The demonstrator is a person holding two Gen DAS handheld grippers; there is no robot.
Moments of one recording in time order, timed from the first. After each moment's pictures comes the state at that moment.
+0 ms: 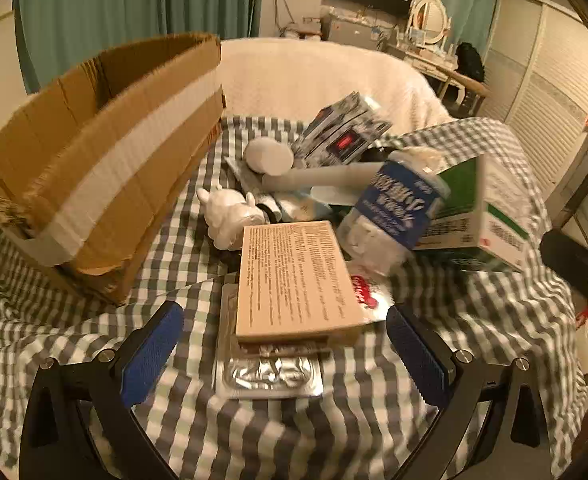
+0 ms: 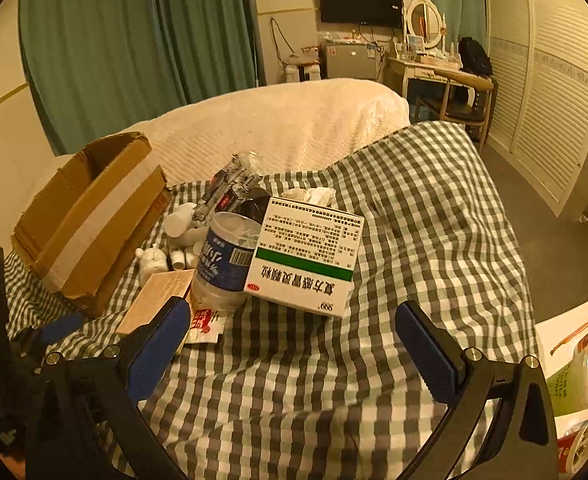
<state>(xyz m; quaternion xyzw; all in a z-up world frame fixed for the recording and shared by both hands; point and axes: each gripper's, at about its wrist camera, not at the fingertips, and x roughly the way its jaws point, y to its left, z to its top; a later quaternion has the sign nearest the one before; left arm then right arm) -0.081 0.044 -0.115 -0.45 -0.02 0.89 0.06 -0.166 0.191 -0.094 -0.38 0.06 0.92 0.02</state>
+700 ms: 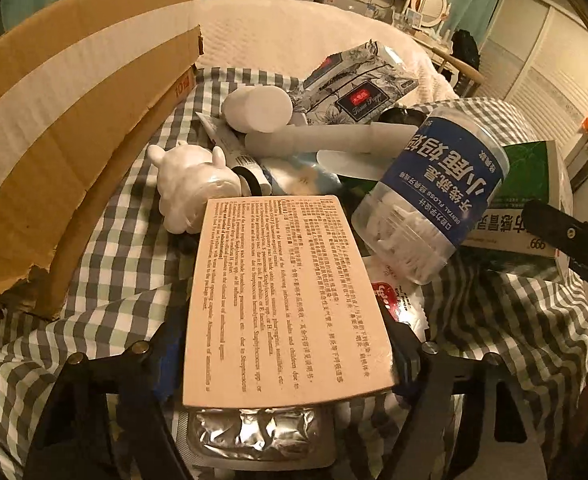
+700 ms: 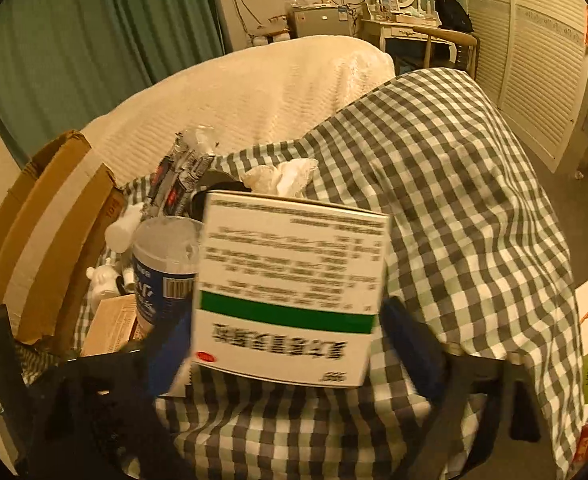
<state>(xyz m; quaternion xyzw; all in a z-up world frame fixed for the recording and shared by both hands) -0.122 0.041 -0.165 -0.49 -0.05 0.87 0.10 -0.225 0.209 -0.144 -0.42 0.11 0.90 0.05</state>
